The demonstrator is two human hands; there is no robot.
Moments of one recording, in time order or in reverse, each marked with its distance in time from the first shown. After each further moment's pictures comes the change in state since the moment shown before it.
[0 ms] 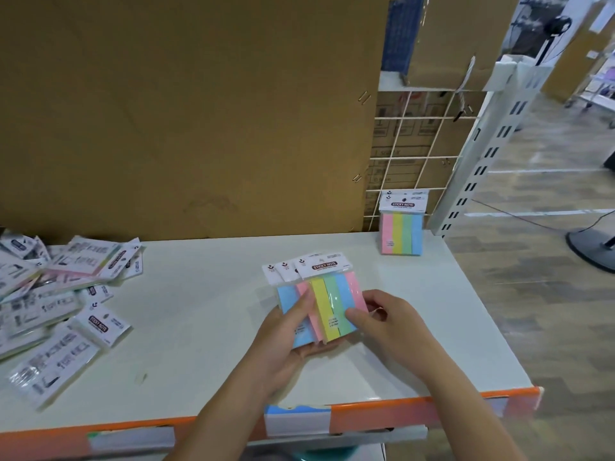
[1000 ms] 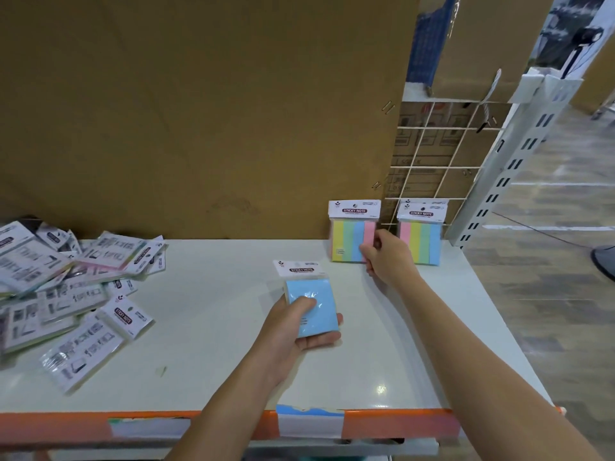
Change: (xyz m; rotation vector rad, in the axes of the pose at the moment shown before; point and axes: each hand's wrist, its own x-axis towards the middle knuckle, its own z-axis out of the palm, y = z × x) left_hand 0.009 0.009 -0.017 0.045 0.101 0.043; right_hand 0.138 -0.007 -0.003 -0.097 0.219 0.072
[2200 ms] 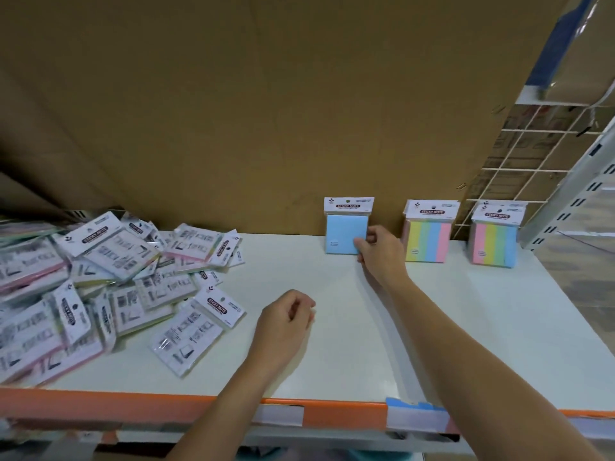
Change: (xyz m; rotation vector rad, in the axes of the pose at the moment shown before) left_hand -0.033 0.043 -0.134 0.724 0.249 0.352; right_hand -0.023 -0.091 0.123 0.123 0.090 -0.024
